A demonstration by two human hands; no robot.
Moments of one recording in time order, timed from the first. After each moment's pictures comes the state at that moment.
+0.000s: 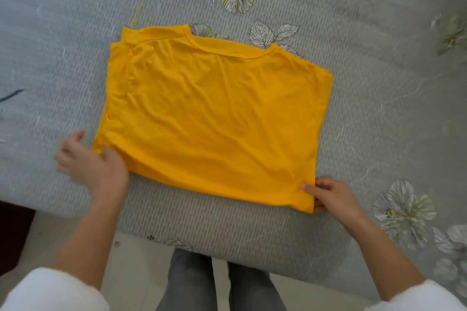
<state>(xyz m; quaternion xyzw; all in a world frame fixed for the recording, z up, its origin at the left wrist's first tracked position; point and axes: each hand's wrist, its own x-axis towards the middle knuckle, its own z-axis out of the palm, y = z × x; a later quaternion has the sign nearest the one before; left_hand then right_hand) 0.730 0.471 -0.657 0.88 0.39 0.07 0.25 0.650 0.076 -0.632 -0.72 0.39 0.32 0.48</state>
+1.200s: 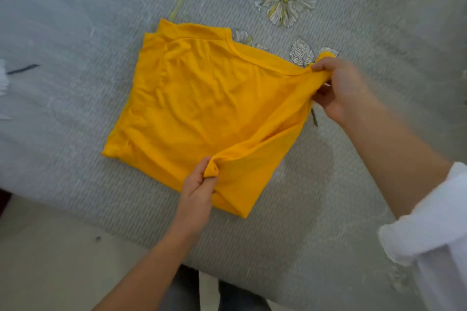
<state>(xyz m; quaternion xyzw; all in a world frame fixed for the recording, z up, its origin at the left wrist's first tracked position) 0.698 0.380 -0.631 0.58 0.25 -0.18 0.75 0.893 0.174 -0.598 -0.64 0.40 0.14 0.64</state>
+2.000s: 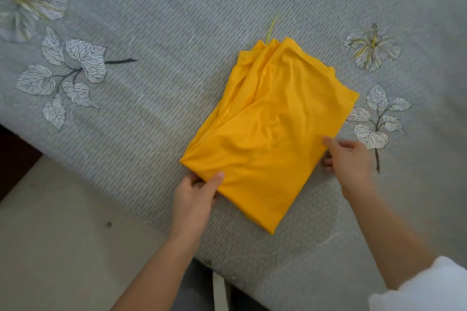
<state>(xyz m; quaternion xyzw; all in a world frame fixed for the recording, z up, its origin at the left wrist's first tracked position) 0.697 0.500 -0.659 0.51 0.48 -0.16 0.70 0.834 0.264 -0.651 -0.84 0.36 0.16 0.38</state>
